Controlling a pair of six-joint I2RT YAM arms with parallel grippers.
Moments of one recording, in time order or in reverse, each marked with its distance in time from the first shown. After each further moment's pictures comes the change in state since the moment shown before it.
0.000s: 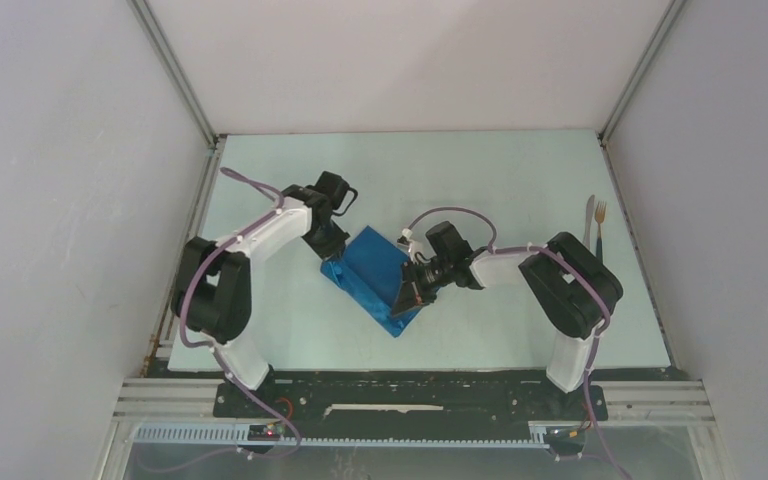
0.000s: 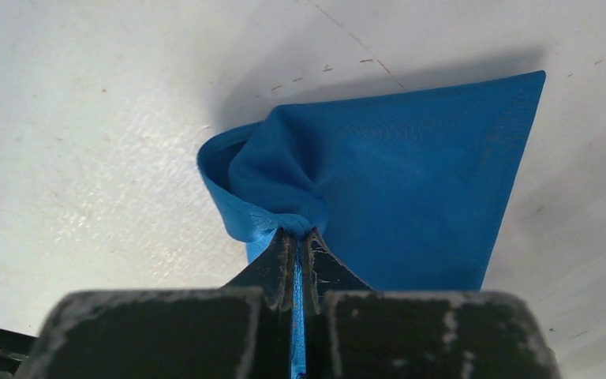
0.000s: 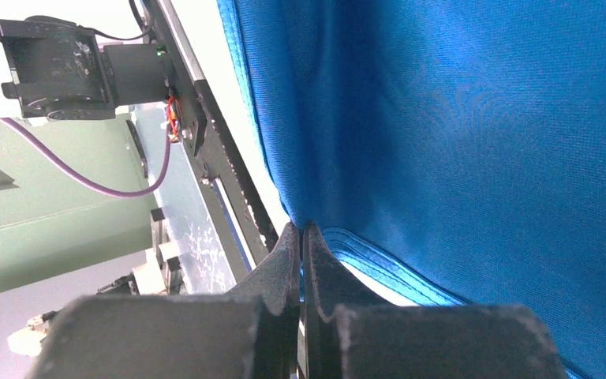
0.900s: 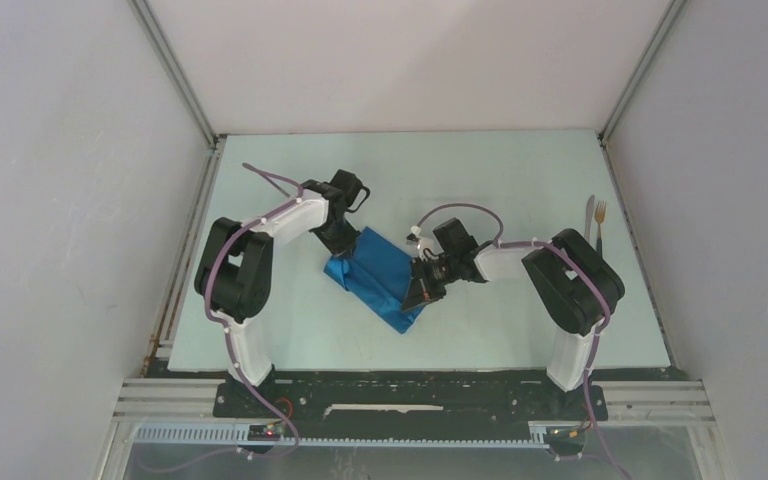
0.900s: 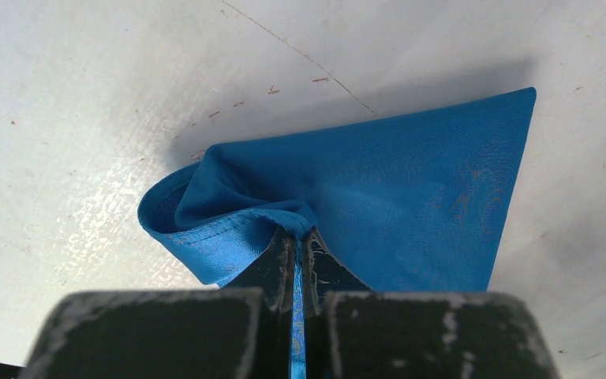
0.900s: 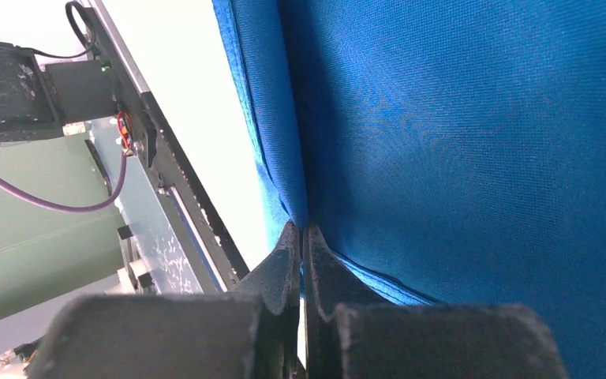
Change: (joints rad) left arm -0.025 0.191 0.122 0.013 0.026 0.018; right arm -0.064 0.011 0.018 -0.116 0.076 -0.100
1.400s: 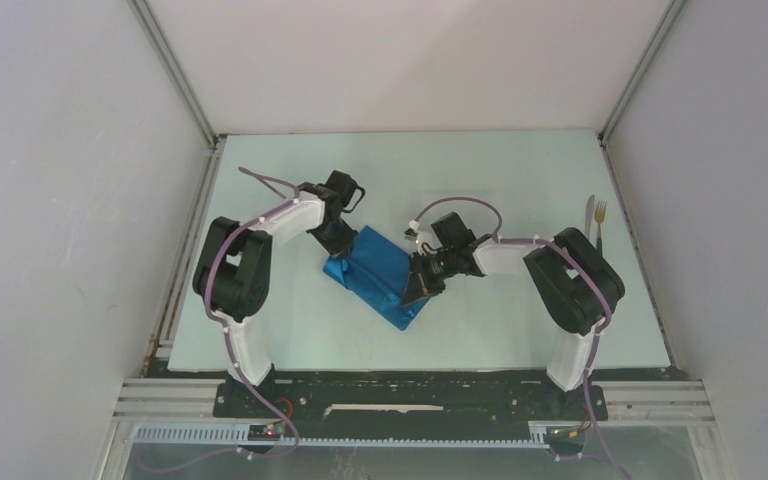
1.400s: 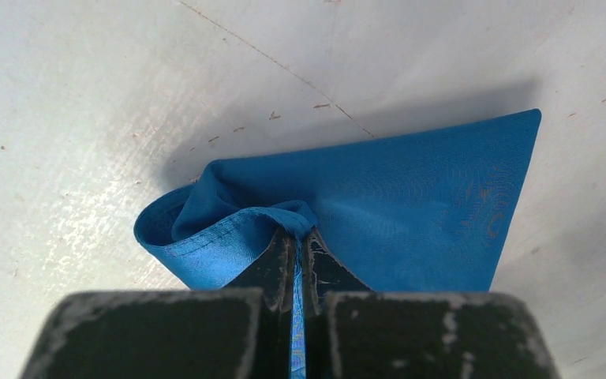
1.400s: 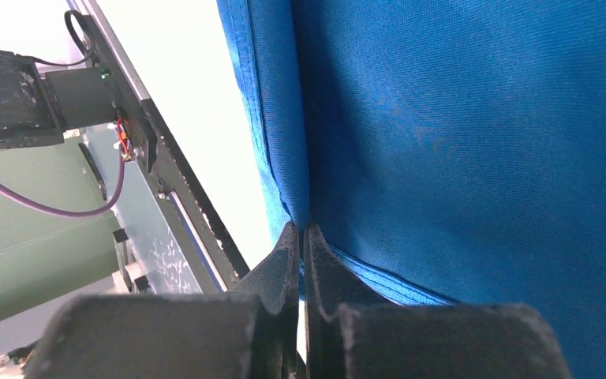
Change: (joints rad) left arm 0.025 0.000 -0.034 0.057 0.014 -0.001; right arm -0.007 0.000 0.060 -0.077 0.019 -0.033
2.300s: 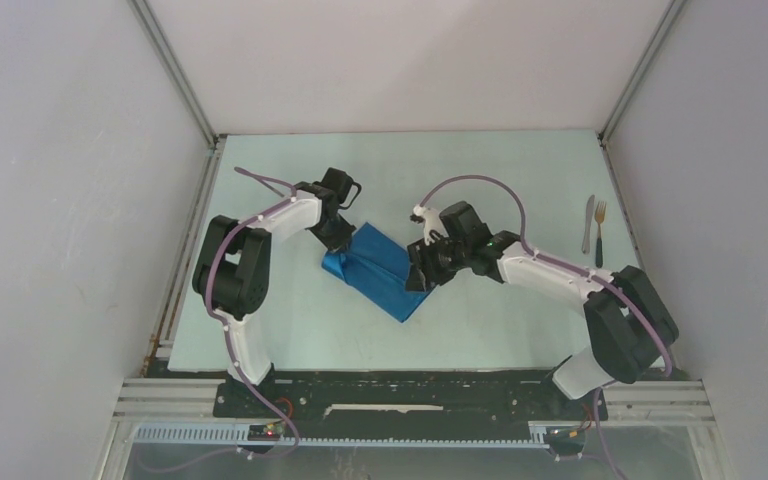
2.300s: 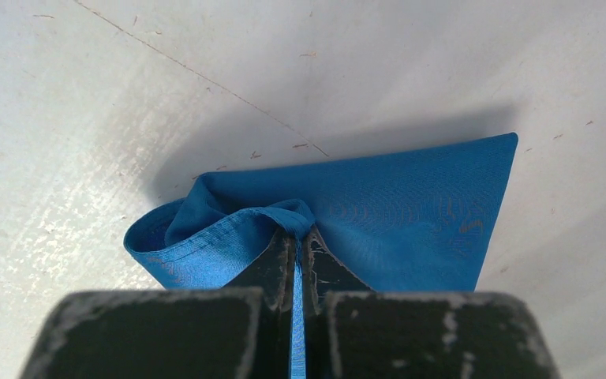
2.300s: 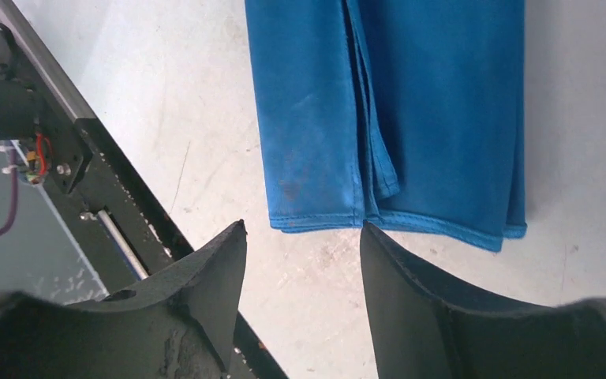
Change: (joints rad) left arm 0.026 0.010 -0.002 0.066 -0.002 0.000; right arm 0.047 -0.323 0.003 -0.181 0.320 -0.164
